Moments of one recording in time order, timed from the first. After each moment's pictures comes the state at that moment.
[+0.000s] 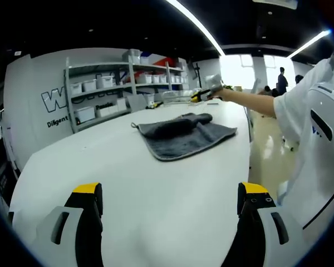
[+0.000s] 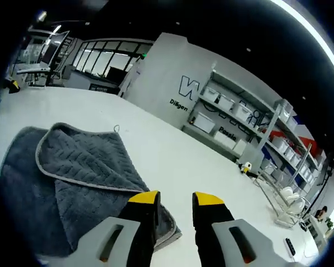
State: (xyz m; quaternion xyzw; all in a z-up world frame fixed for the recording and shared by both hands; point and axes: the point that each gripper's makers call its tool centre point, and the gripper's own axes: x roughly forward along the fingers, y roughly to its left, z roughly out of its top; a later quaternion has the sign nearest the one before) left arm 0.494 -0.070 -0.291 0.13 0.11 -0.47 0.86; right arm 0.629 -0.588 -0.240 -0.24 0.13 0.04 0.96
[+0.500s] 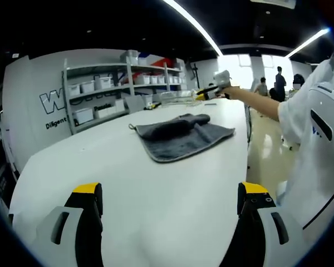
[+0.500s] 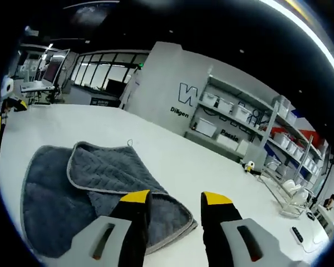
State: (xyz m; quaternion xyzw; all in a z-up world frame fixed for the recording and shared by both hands) left arm 0.491 -0.075 -0.289 0.14 0.11 -0.48 0.86; right arm 0.593 -0.582 -0.224 -0.20 0.11 0.05 0.97
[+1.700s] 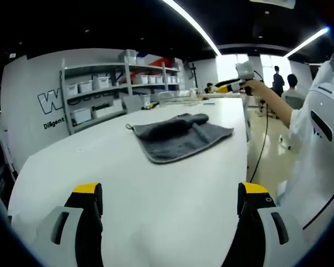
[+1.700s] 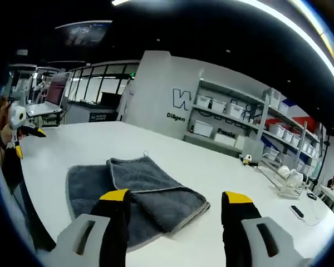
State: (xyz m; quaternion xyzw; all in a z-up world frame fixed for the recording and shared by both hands) left arm 0.492 -0.084 -0.292 0.14 0.11 -0.49 0.86; right arm 0.480 -0.535 -0.194 -0.13 0.09 0.04 0.99
